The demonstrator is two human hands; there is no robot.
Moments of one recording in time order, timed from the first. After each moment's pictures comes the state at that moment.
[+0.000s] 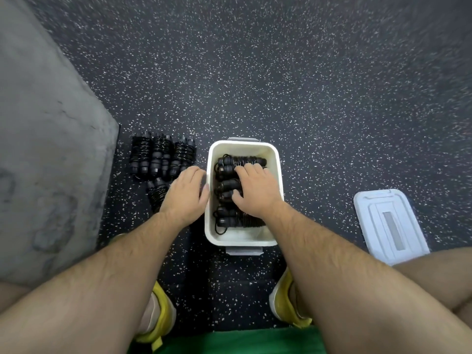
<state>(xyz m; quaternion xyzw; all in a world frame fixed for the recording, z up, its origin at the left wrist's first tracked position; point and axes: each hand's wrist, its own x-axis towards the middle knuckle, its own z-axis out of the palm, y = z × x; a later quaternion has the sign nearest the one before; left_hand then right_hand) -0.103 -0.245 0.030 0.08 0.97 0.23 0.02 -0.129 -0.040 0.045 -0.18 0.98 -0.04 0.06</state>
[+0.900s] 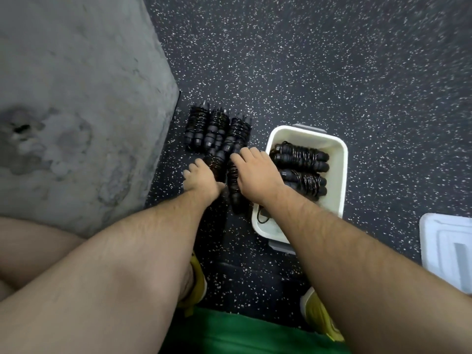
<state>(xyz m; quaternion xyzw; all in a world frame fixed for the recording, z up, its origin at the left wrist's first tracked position) -0.105 -0.301 -0.008 -0.33 0.90 0.16 0.23 -0.140 -0.157 0.026 -0.35 0.93 -0.06 0.05</state>
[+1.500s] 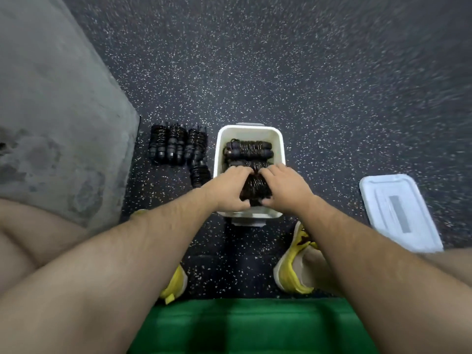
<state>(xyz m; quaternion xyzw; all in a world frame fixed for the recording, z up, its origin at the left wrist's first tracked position) -0.072 -0.179 0.081 0.23 0.93 0.20 0.20 -0.073 0.015 0.079 -0.26 0.96 0.00 0.13</state>
